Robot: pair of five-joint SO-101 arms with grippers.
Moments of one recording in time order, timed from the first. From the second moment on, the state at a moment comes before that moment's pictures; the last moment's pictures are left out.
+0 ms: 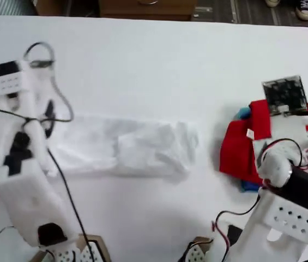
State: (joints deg) left arm -21.1 22.6 -17.5 101.2 -16.7; right arm 23.2 -50.7 25.5 87.7 34.4
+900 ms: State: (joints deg) left arm 30.0 12.7 -26.4 100.3 -8.5; right arm 66.1 -50.7 42.6 85.1 34.5
